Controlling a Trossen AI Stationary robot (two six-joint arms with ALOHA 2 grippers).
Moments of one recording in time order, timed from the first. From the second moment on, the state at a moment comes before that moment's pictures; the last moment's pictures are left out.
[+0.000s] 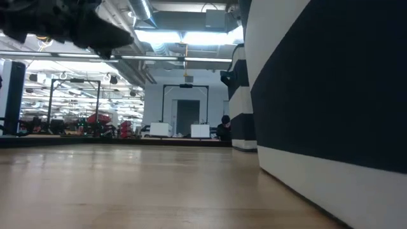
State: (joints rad) left arm -0.06 0.67 0.31 0.20 -0.10 0.04; right arm 0.04 0.11 0.10 -0.05 -0.01 0.05
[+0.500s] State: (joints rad) left arm -0.06 0.56 0.05 0.43 -0.14 -0.03; right arm 0.04 0.11 0.02 0.01 -0.01 0.07
